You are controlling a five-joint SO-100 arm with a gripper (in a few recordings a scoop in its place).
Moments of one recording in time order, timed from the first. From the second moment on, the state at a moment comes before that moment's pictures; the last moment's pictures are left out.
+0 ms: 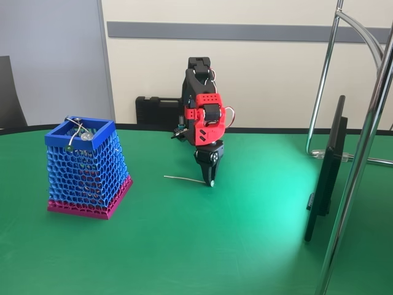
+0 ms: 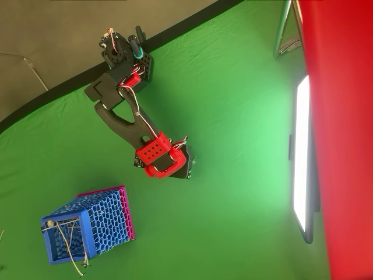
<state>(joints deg) -11.3 62.1 84.9 63.6 41.4</state>
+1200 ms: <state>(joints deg) -9.4 69.8 75.7 64.1 33.3</state>
